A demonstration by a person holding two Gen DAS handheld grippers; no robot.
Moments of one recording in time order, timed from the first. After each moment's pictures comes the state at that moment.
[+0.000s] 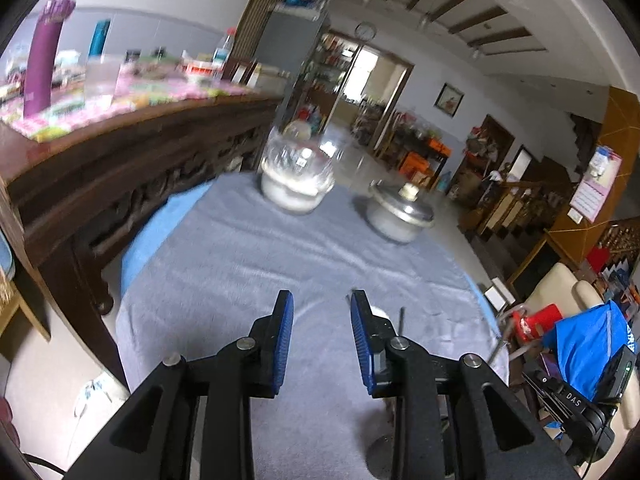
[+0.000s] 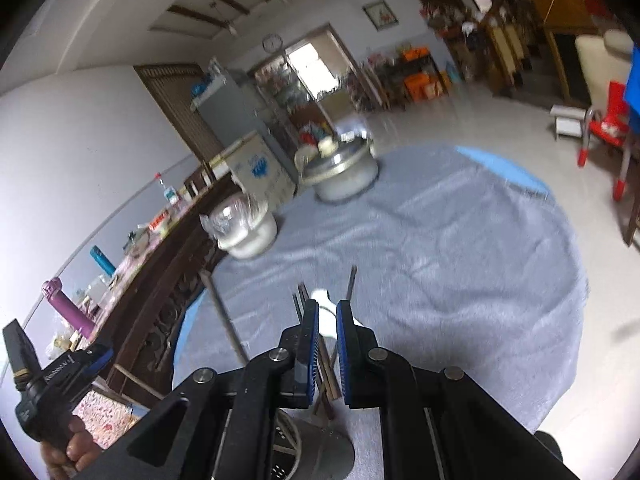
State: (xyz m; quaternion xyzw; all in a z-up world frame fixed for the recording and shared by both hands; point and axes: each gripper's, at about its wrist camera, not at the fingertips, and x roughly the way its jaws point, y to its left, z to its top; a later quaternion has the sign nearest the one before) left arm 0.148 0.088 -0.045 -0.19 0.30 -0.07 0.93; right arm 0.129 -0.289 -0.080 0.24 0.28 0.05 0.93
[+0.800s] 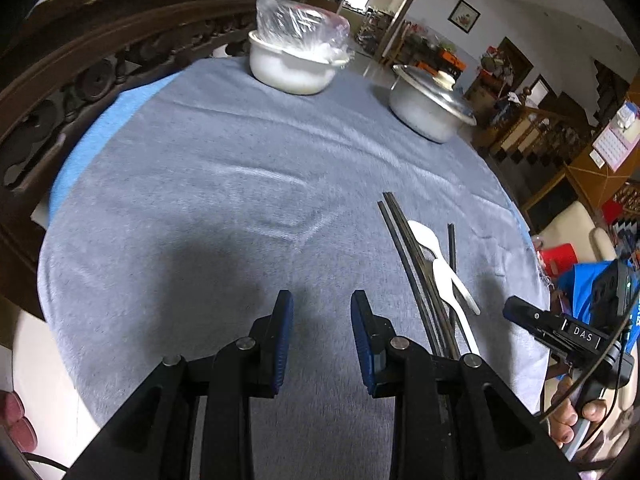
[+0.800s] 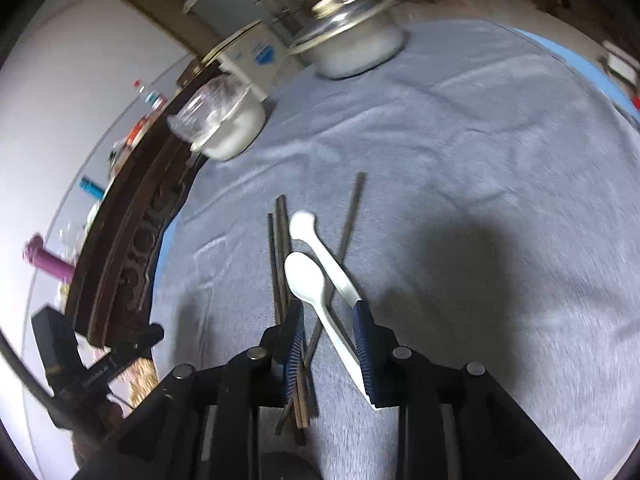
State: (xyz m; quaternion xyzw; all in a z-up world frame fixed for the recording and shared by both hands) left arm 0.246 0.052 -0.155 -0.16 0.45 -0.10 0.87; right arm 0.274 -0.276 -0.174 0.22 0.46 0.14 0.85
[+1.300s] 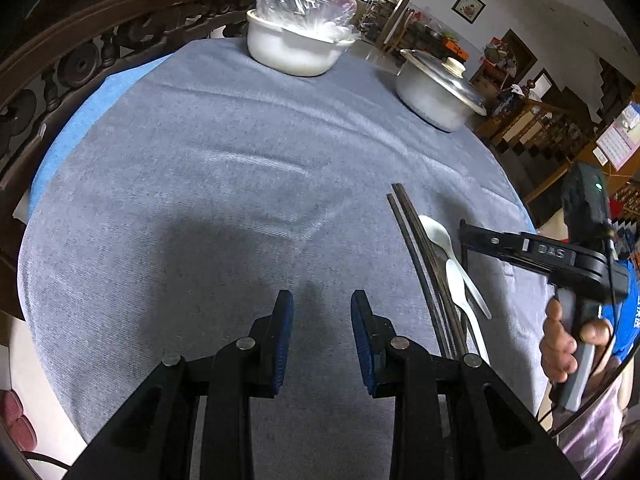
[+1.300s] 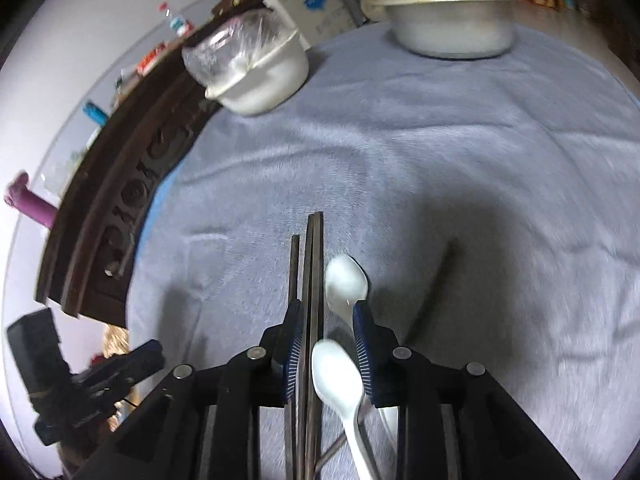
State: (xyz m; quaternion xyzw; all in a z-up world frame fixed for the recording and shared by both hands) left arm 0.267 0.052 -0.169 -0.17 0.48 -0.10 0.86; right arm 0.389 -0.210 -0.181 0.10 0.52 0.21 0.82
